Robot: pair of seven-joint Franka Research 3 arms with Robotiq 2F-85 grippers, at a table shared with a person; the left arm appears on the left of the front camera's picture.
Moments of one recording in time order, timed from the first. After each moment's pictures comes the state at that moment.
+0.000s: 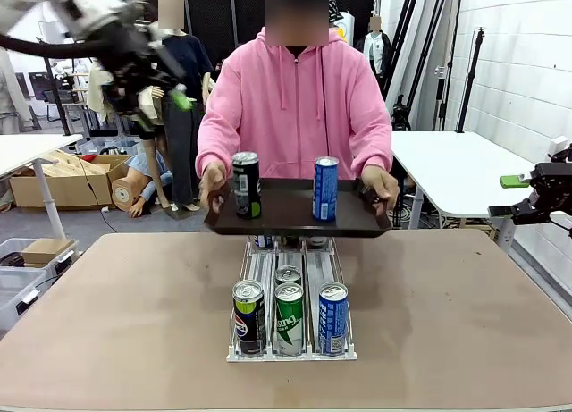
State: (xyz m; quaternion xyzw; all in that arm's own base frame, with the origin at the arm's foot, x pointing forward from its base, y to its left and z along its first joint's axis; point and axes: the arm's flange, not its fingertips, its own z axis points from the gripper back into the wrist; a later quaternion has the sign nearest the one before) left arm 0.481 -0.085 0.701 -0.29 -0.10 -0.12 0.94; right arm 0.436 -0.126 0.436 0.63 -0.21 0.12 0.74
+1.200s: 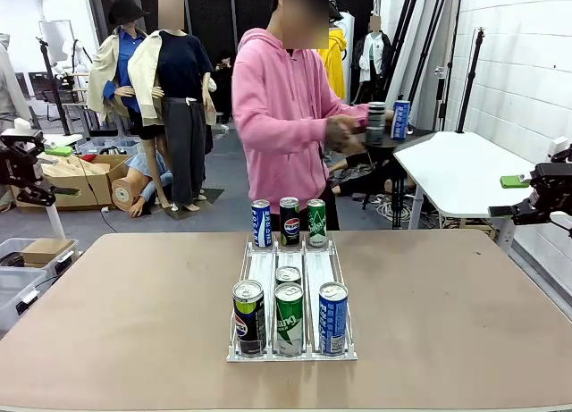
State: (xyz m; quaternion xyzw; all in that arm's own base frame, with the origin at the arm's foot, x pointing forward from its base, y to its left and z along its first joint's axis) left arm 0.483 0.139 0.493 -0.62 -0.12 -0.05 0.77; right arm 0.436 -0.126 0.436 0.63 -0.21 0.12 0.74
